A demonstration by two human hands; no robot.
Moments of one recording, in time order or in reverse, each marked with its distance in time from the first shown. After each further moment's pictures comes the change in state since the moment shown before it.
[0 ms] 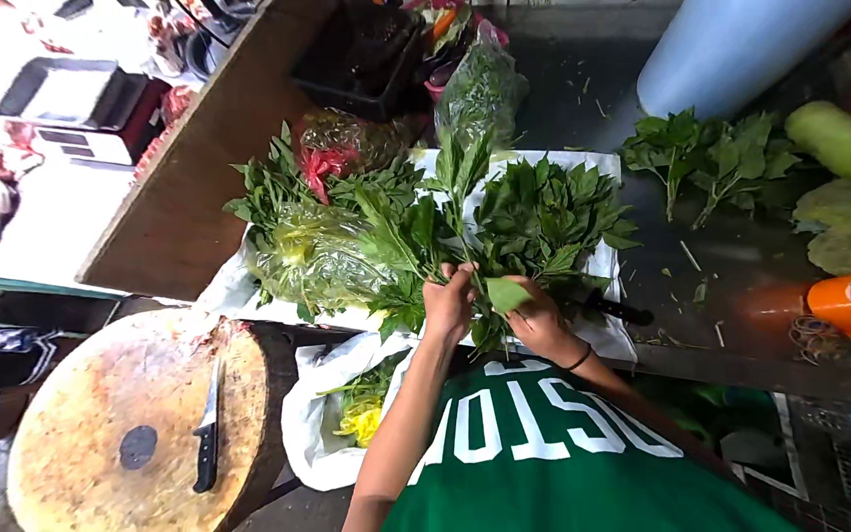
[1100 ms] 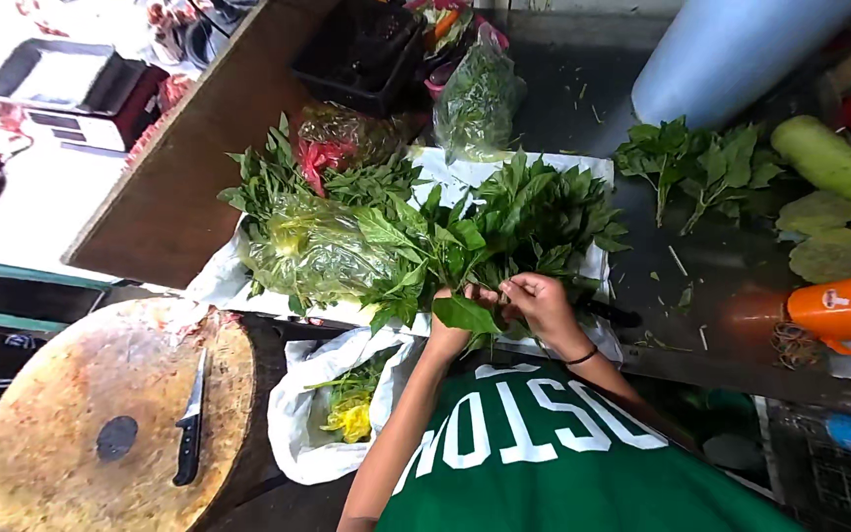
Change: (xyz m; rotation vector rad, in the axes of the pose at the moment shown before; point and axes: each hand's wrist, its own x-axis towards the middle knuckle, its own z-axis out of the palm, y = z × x) left_hand -0.035 -0.019 -0.014 0.523 -0.228 0.152; right_hand 0.017 -0.033 -0.029 0.378 -0.004 0.685
